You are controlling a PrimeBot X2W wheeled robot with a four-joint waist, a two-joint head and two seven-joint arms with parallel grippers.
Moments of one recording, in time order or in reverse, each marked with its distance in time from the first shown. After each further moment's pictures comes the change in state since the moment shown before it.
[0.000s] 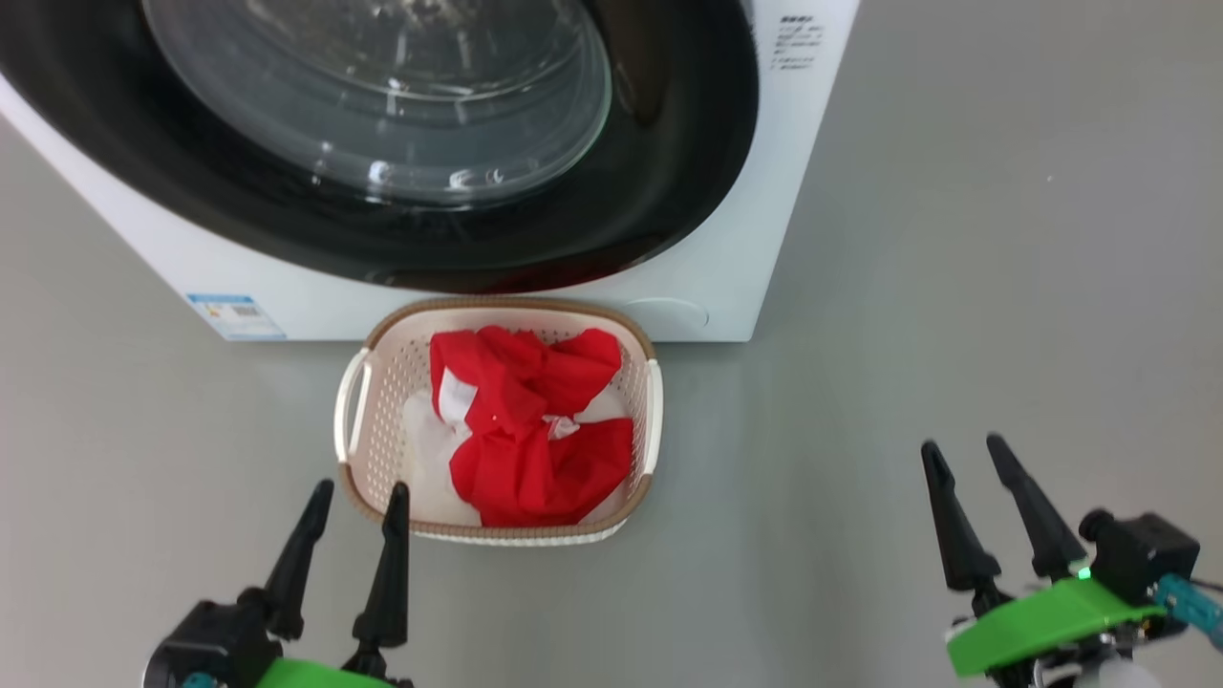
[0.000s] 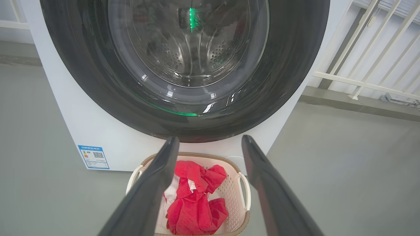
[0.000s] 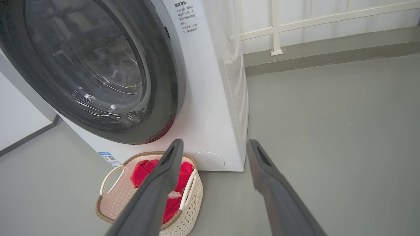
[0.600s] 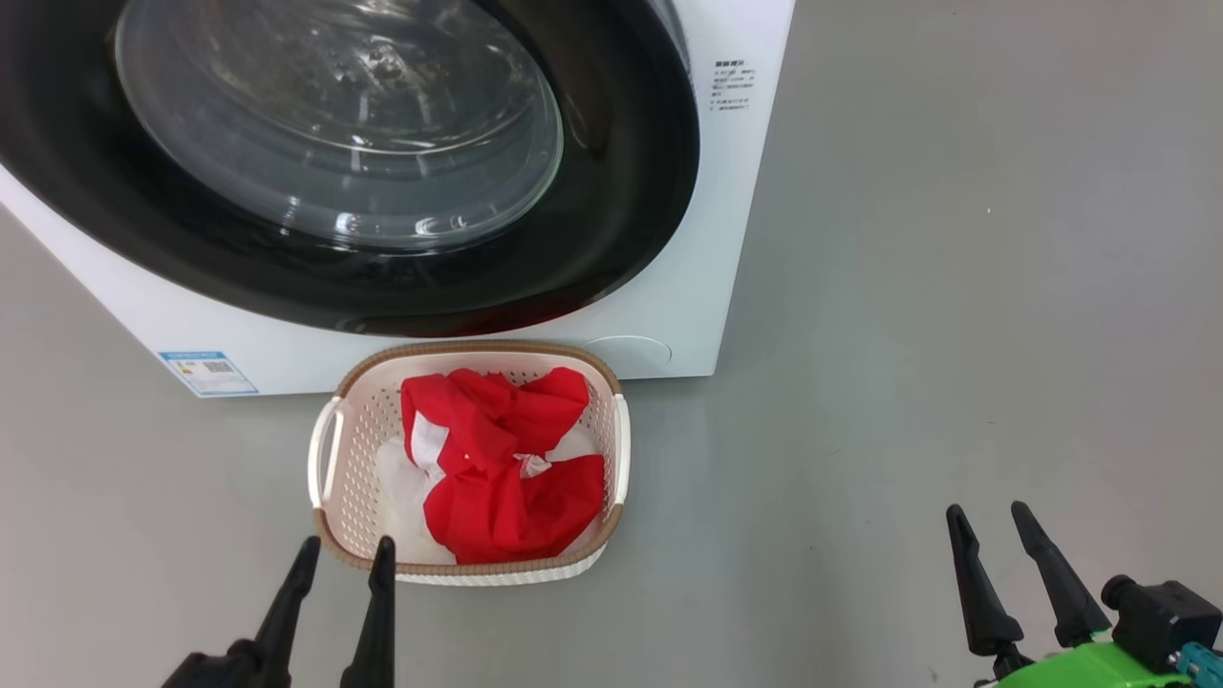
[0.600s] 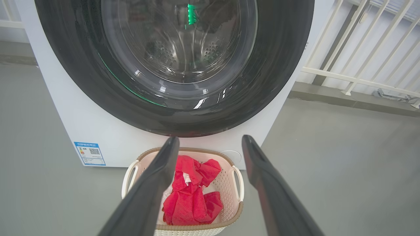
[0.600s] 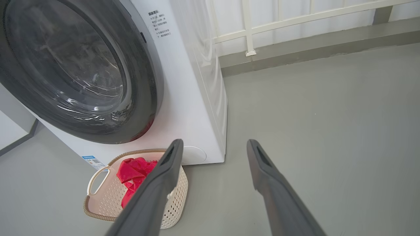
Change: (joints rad) left arm 0.088 0.004 0.025 -0.008 0.005 0.000 0.000; right arm 0.131 0.020 -0.052 -0.034 -0.008 0.000 0.001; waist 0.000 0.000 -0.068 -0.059
